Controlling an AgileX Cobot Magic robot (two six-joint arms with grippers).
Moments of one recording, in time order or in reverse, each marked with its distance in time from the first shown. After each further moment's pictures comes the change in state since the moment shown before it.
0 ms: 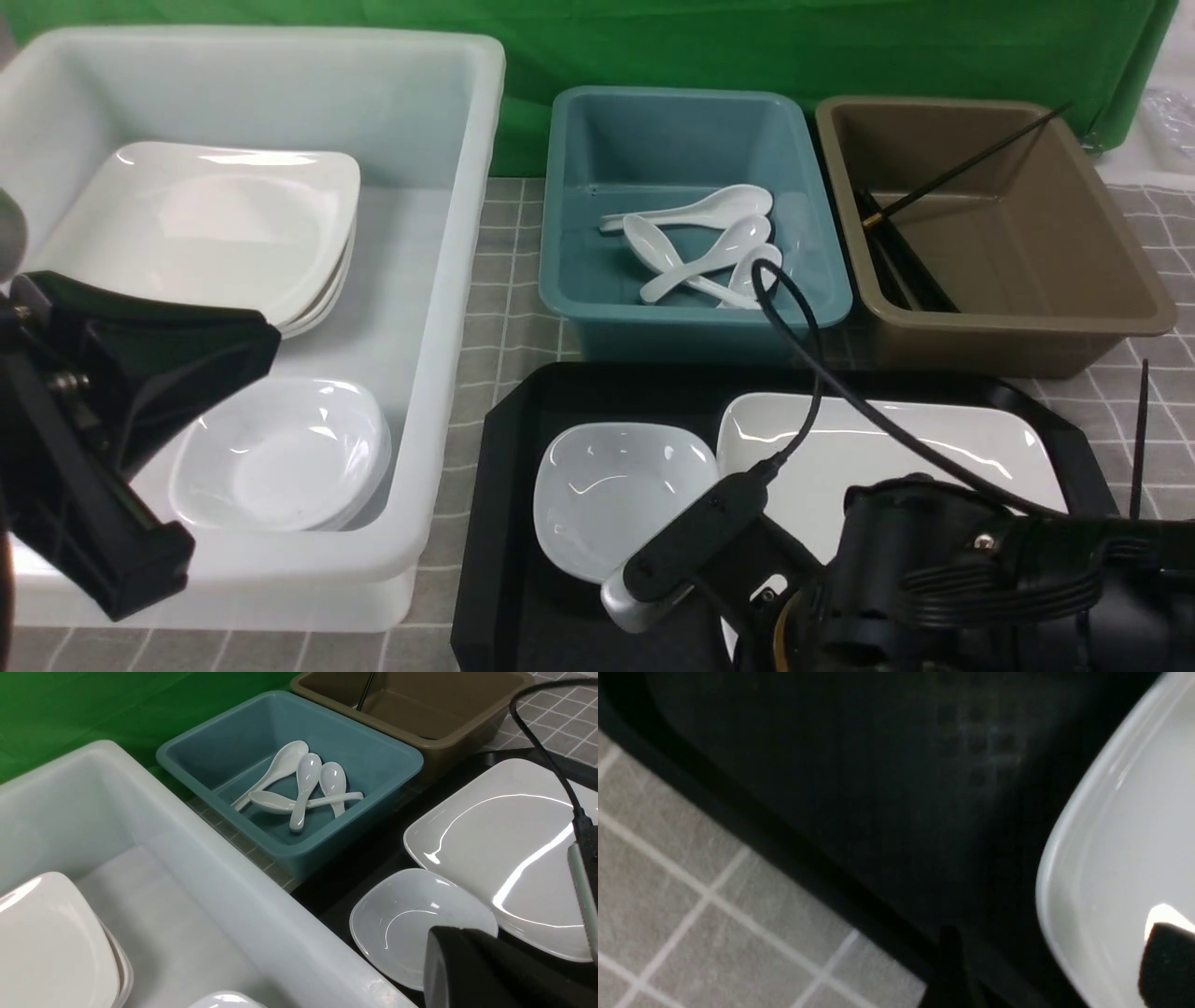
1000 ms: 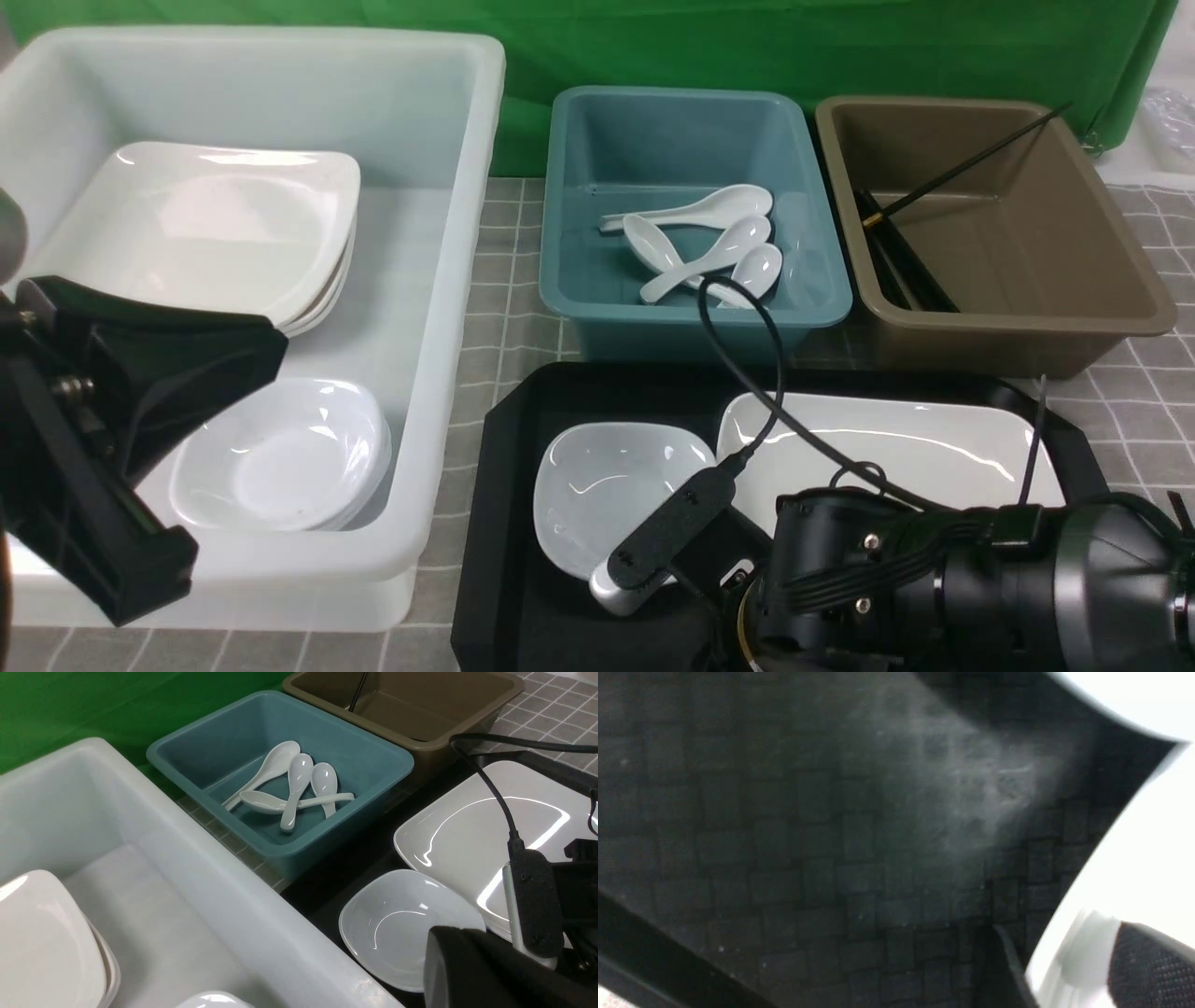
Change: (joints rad) right arm -0.052 0.144 -0.013 -0.130 -0.087 0.049; left arm 0.000 0.000 0.000 -0.023 0.009 0.000
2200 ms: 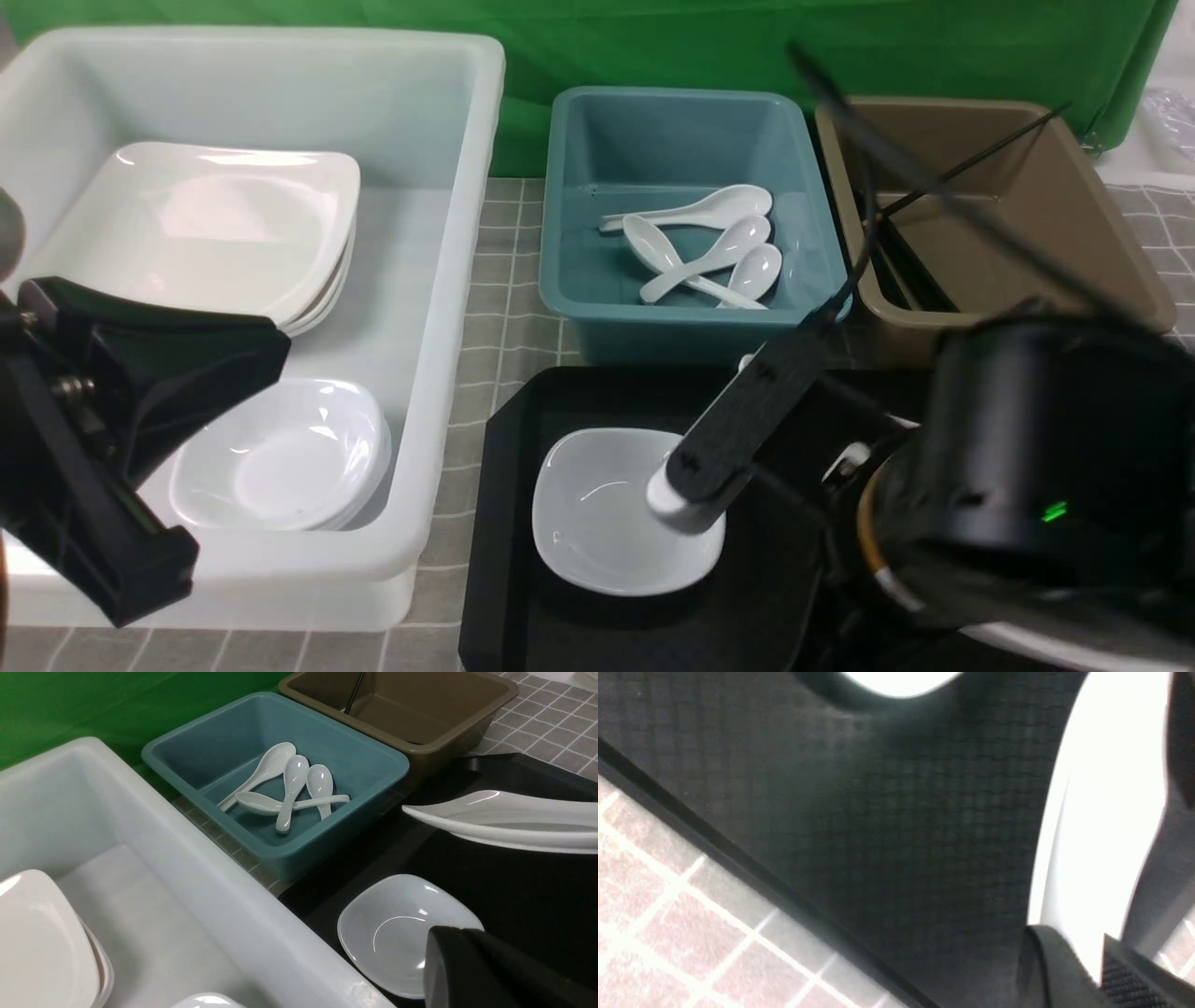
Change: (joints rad) right arm 0.110 -0.300 -0.232 -0.032 0.573 -0.176; left arm 0.000 0.000 0.000 -0.010 0.002 0.000
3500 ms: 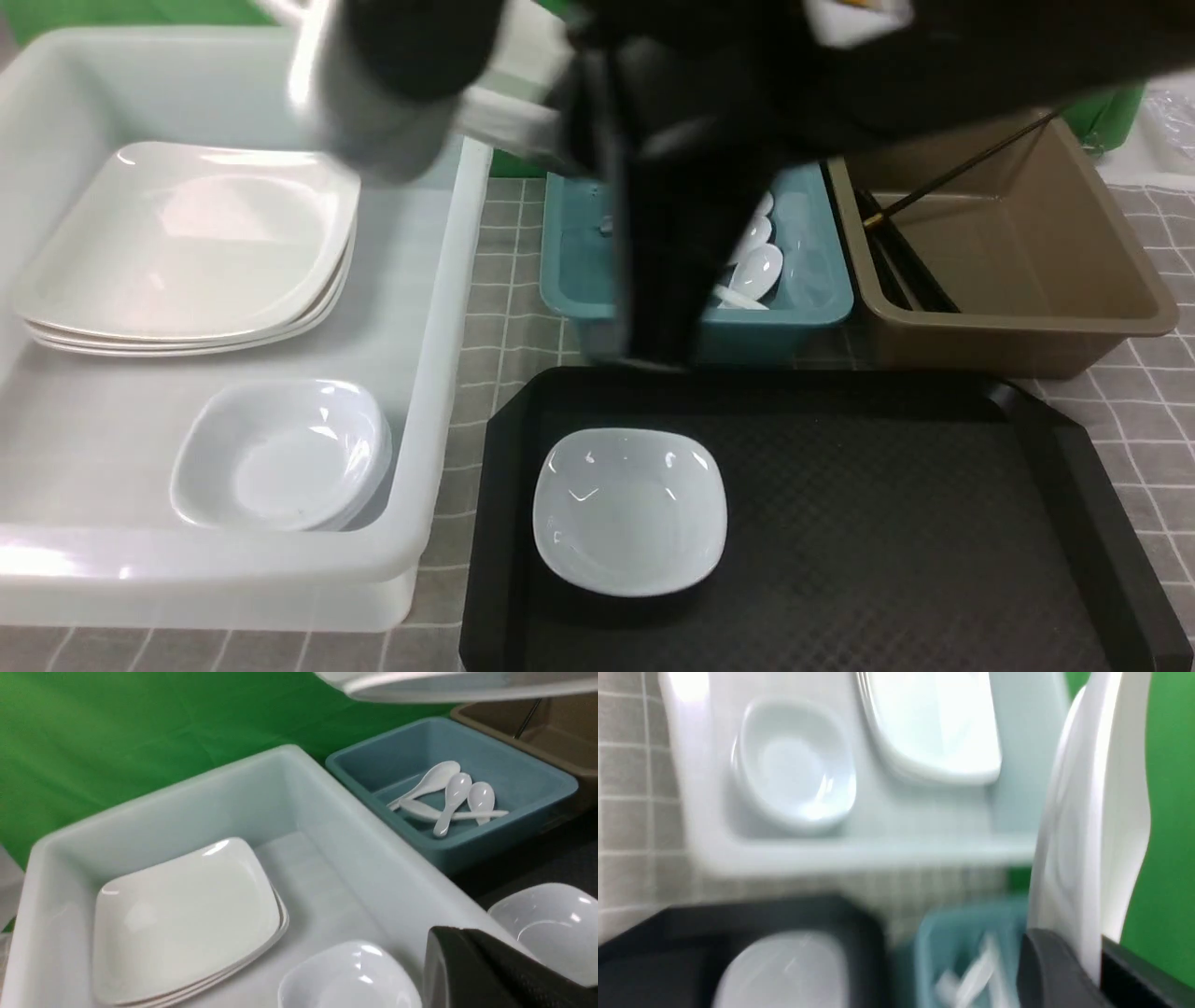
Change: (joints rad) right arm 0.027 0.111 -0.646 0.105 -0.272 -0.938; left arm 0.000 -0.311 0.000 0.585 0.139 -0.518
